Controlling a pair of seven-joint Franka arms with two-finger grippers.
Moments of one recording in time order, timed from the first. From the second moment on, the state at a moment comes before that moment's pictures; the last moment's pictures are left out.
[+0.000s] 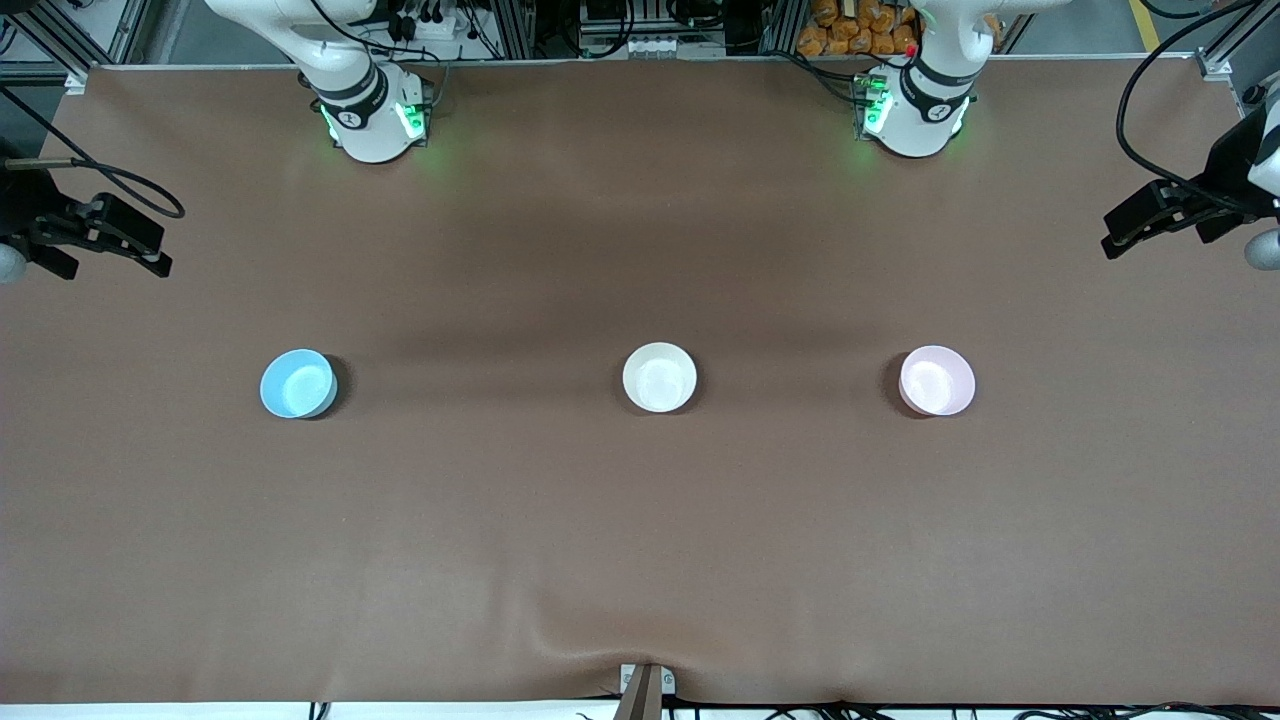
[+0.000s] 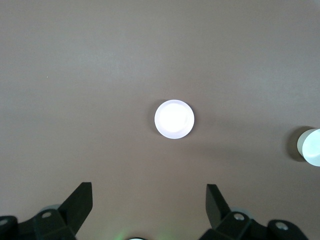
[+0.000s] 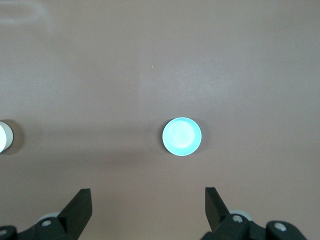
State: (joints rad) left arm 0.01 0.01 -0.09 -1.48 0.04 1.46 -0.23; right arm -0.02 0.01 0.05 -1.48 0.00 1.53 0.02
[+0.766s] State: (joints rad) left arm 0.01 0.01 -0.09 -1.55 0.01 1.46 -0.21; right arm -0.03 0.02 0.05 -1.48 0.00 1.53 0.01
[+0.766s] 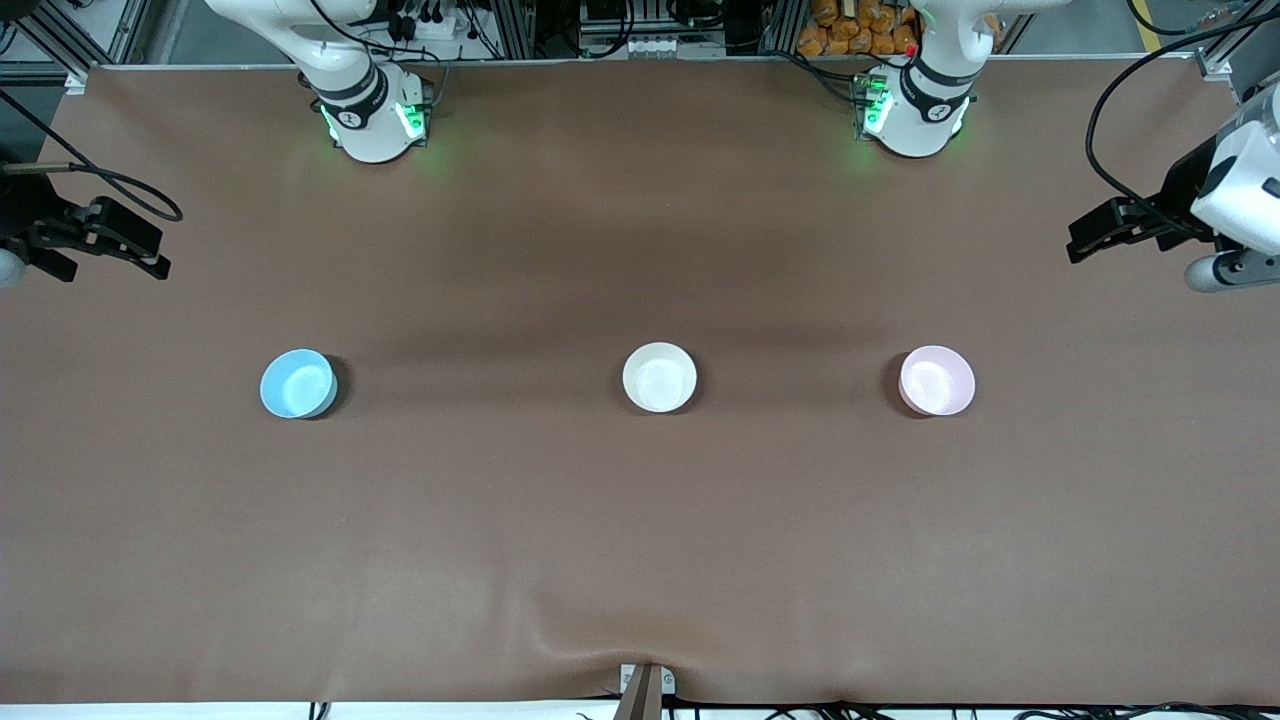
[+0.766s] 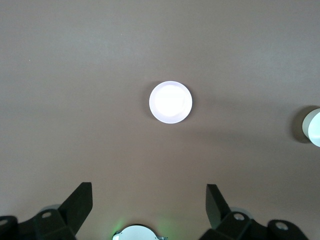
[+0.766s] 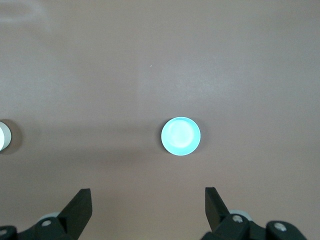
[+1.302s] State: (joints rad) left arm 0.03 0.01 -0.09 -1.71 0.01 1.62 -0.20; right arm -0.04 0.02 0.05 -1.48 0.00 1.53 0.01
